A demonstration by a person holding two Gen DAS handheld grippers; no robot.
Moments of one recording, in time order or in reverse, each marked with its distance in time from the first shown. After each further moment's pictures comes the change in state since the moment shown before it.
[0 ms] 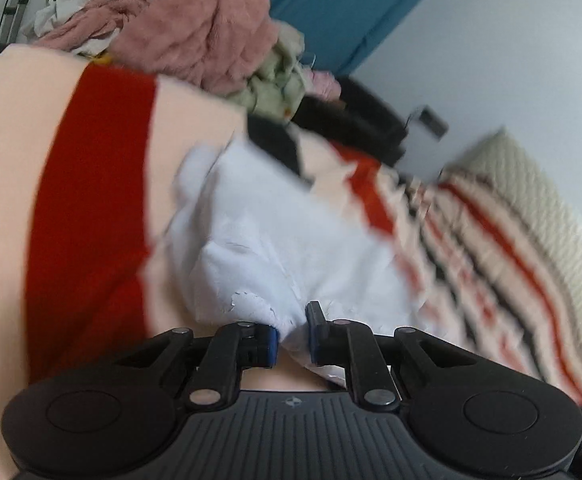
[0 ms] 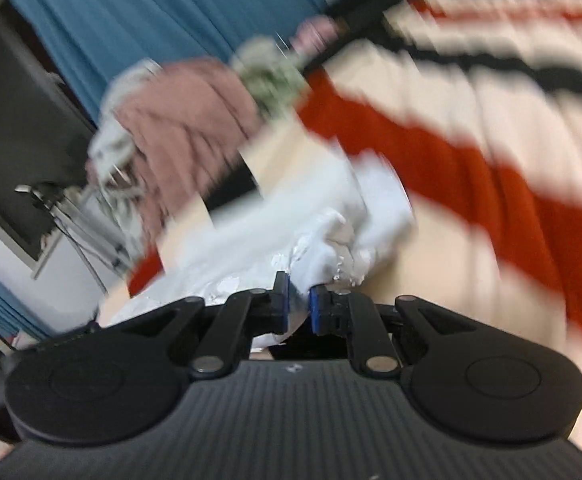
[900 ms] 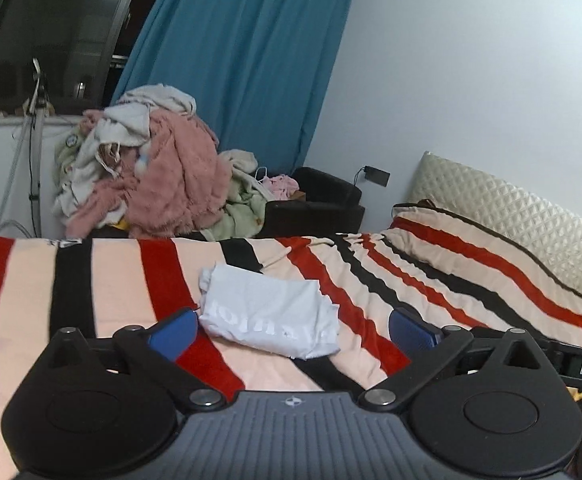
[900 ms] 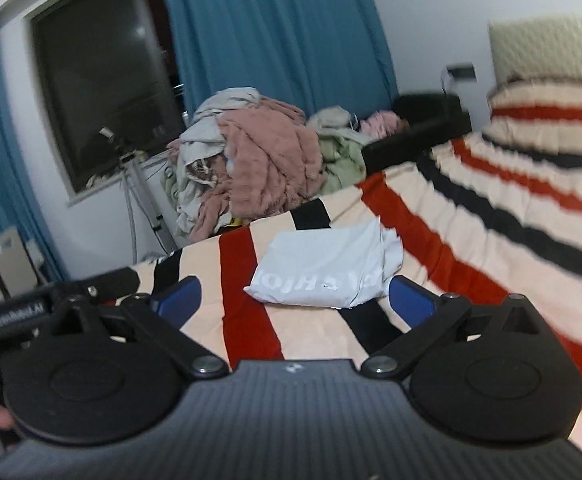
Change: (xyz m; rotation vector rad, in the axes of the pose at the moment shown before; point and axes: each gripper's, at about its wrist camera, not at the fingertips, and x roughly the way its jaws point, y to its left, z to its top) left arm -0.383 -0.150 -0.123 0.331 -0.305 0.090; right arm -0.333 0.128 -0.088 -0.469 -0.203 0.015
